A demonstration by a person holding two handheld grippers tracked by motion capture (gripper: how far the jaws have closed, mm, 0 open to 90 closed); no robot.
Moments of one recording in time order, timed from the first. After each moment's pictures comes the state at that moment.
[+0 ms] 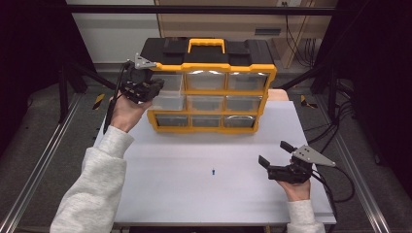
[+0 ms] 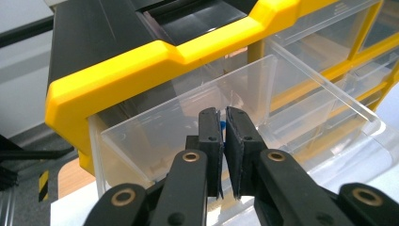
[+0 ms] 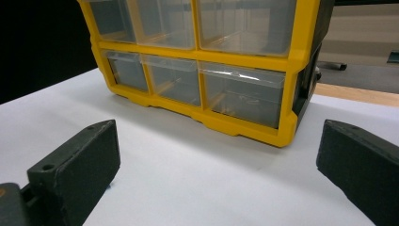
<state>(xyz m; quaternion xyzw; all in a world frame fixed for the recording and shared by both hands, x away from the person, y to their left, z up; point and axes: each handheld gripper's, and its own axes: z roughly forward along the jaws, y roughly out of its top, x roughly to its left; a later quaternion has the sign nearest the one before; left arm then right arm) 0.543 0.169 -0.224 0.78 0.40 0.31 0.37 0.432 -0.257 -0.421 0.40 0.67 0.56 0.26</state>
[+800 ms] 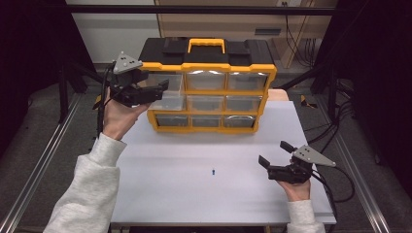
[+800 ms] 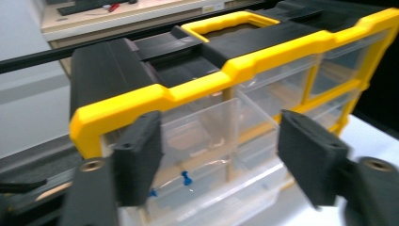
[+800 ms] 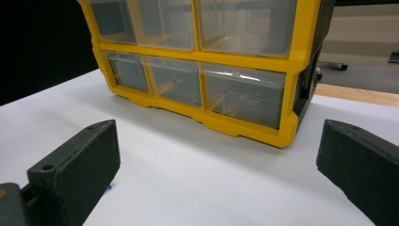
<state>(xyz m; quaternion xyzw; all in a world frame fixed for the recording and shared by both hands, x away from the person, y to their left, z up) 0.505 0.179 -0.209 0.73 0.38 0.31 0.47 0.432 -0.257 -0.420 0.40 0.67 0.56 0.26</state>
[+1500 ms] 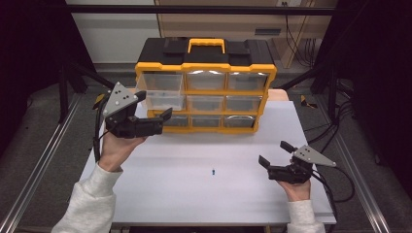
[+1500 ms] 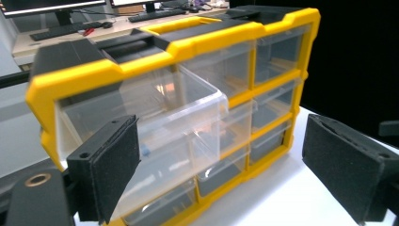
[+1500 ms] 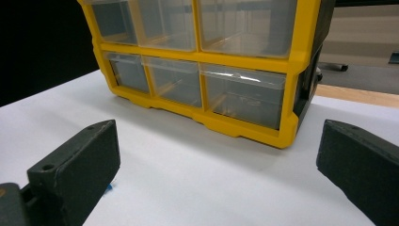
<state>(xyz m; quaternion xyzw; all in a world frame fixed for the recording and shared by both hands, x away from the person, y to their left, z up) 0.448 0.184 -0.248 0.73 0.33 0.31 0.52 0.431 -0.257 -0.420 0.40 0.67 0.56 0.26</state>
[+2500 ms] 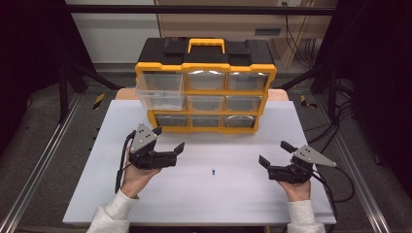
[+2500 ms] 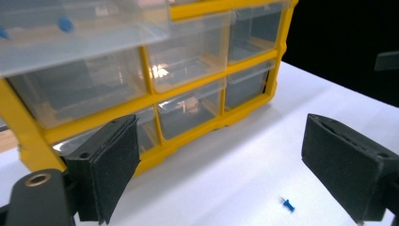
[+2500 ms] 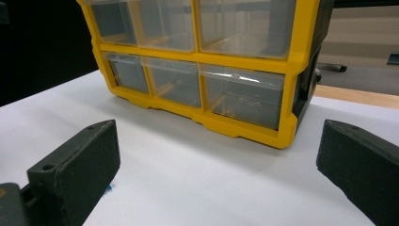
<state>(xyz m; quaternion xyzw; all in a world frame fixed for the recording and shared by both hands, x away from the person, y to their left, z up) 0.440 0.161 -0.351 0.75 0.35 0.26 0.51 0.431 -0.258 -0.420 0.40 0.67 0.57 0.26</state>
